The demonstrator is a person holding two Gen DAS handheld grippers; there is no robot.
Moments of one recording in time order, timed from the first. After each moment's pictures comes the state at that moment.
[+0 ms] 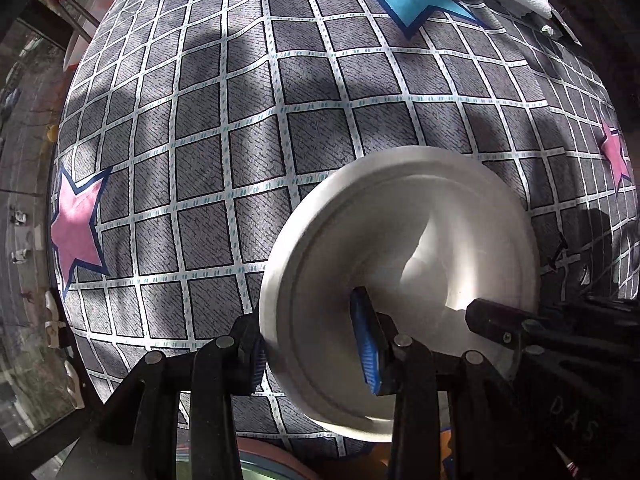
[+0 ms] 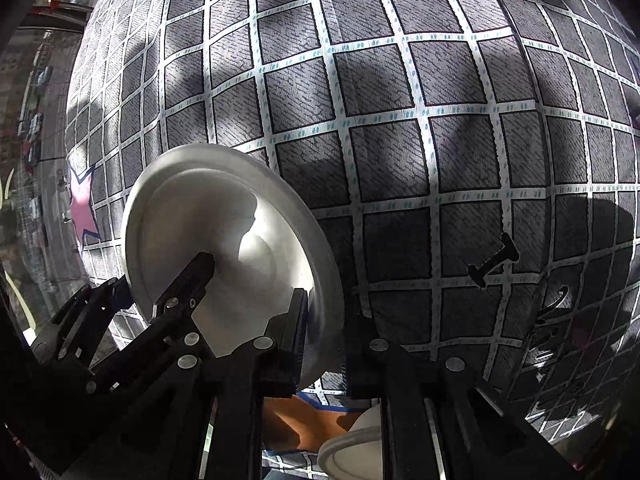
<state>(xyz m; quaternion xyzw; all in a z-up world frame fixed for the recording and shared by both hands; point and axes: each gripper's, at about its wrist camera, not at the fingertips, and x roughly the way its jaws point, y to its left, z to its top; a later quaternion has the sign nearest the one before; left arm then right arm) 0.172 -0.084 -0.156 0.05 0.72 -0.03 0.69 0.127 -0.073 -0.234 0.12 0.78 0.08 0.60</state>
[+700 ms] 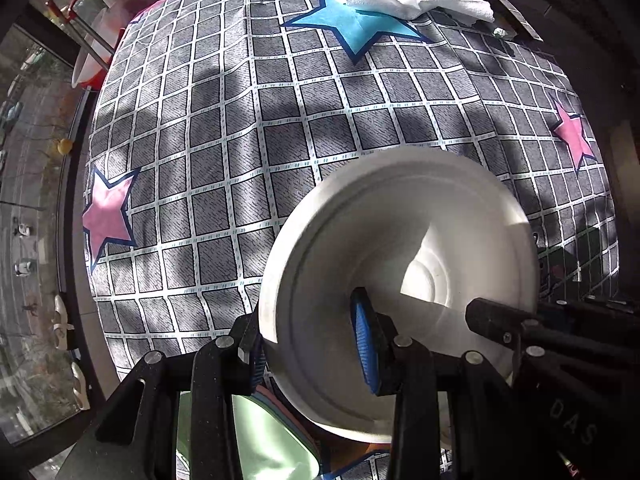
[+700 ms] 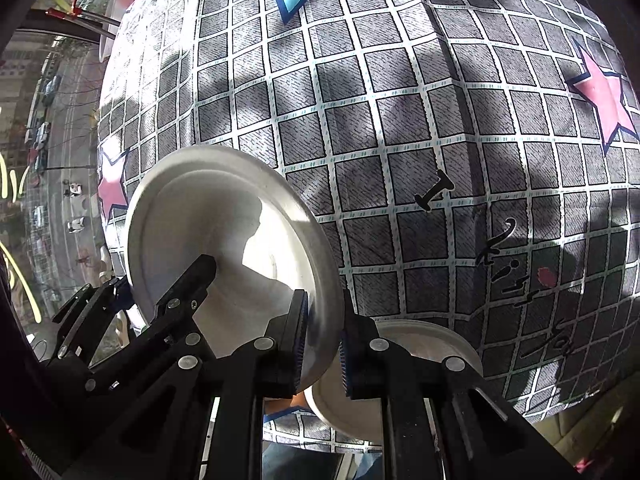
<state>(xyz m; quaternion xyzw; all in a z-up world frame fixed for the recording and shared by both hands) 0.122 -0.131 -0.074 0.06 0.70 -0.04 0.71 0.069 -0.114 -0.168 0.13 0.76 0.08 0.63</state>
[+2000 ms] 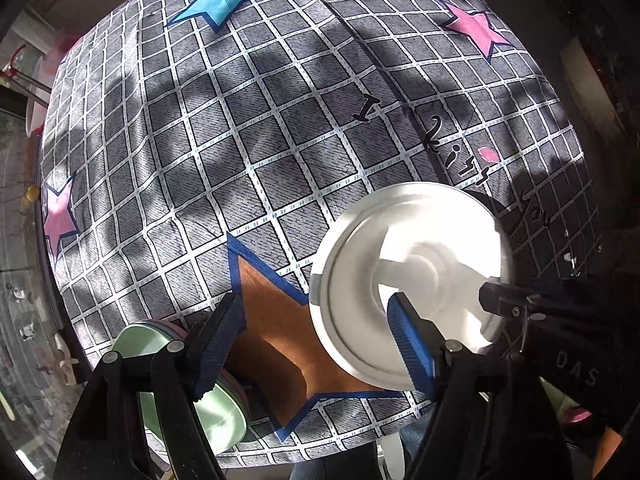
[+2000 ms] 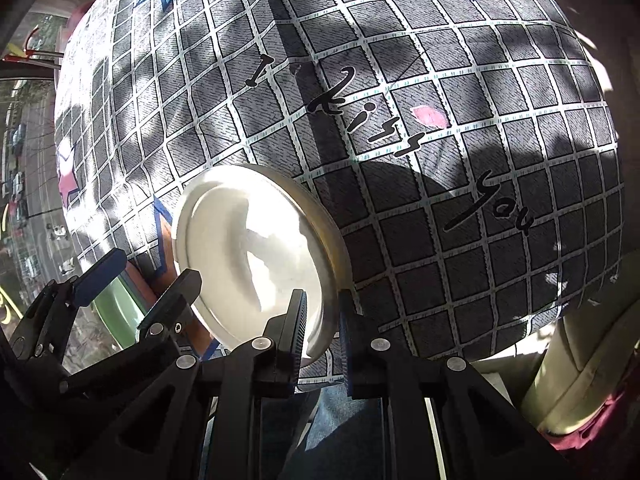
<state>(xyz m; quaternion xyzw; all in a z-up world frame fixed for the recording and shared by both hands) 0.066 -0.168 -0.085 0.13 0.71 -0.13 0.68 -0.029 -0.191 -0.177 0.18 0.77 -0.01 0.61</state>
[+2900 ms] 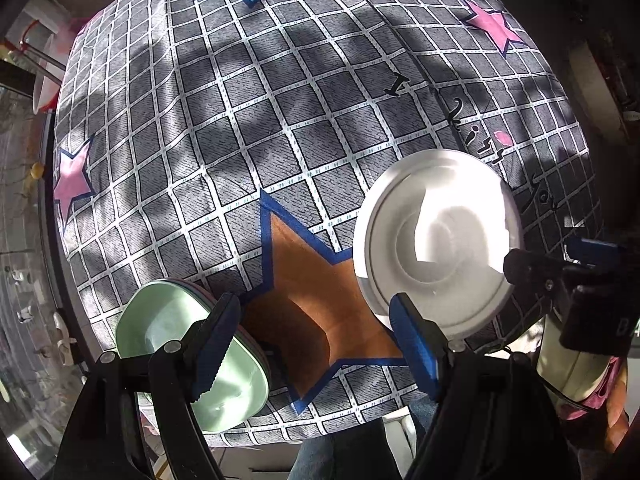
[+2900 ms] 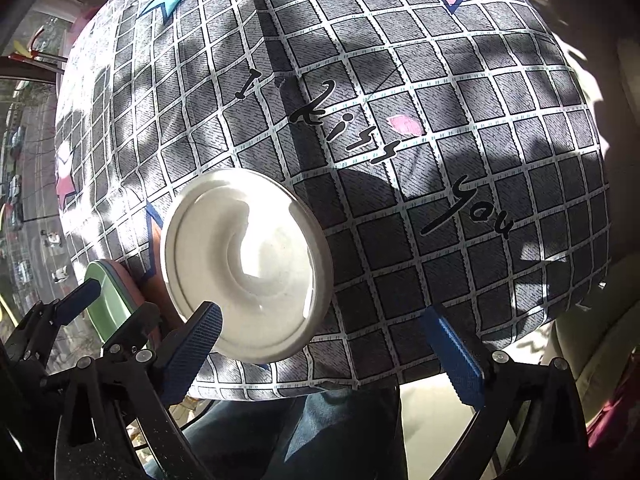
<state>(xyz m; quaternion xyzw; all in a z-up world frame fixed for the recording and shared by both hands) 0.042 -0.105 -0.077 0.11 0.72 -0.11 0.67 -0.041 -0.199 -0.166 0.16 0.75 -0.02 0.64</state>
